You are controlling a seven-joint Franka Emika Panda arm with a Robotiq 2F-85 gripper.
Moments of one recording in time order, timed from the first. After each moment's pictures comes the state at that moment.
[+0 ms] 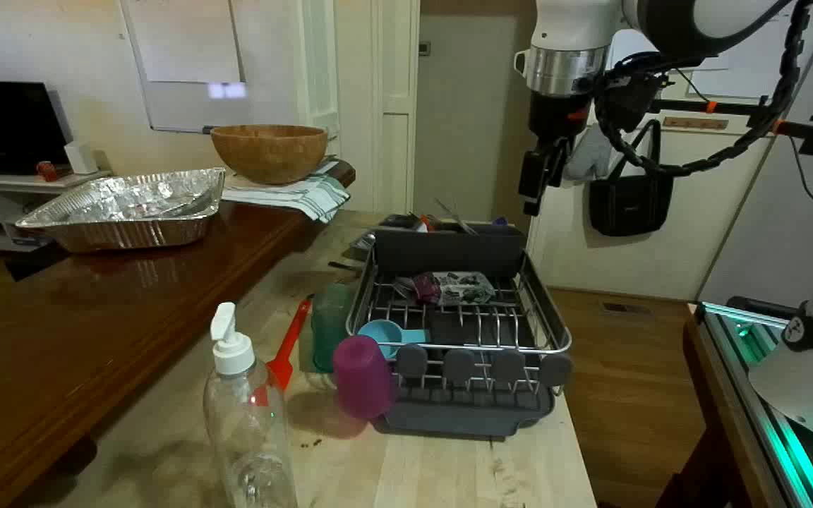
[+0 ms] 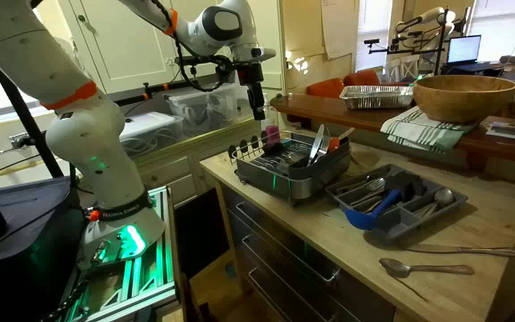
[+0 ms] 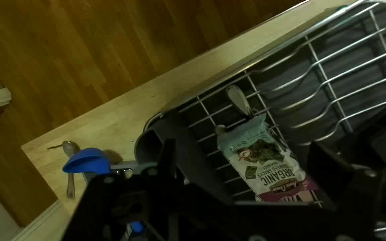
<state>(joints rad) -0.07 -0.32 0.27 -2.46 -0.23 2.10 0.49</state>
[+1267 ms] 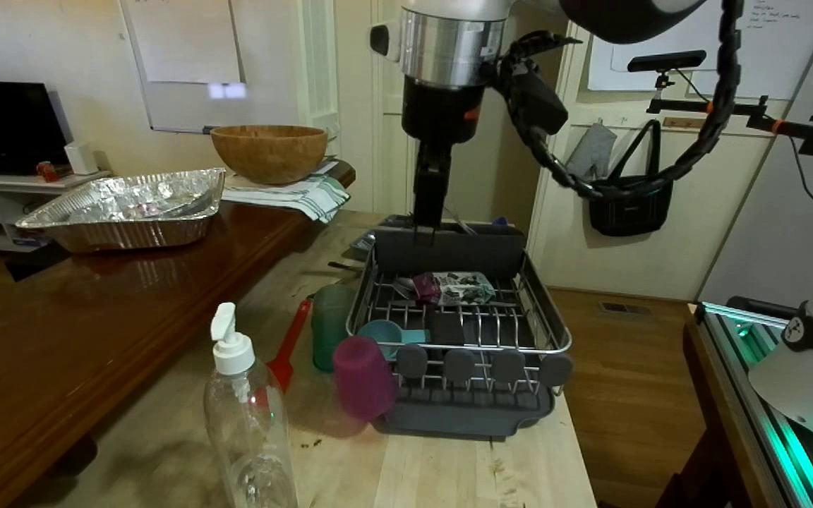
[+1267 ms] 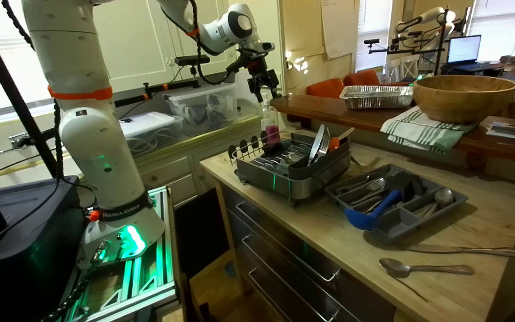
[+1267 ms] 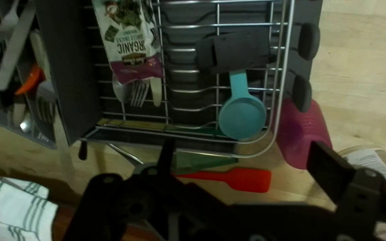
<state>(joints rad) 0.18 0.10 0.32 -1.99 -0.37 2.10 0.32</state>
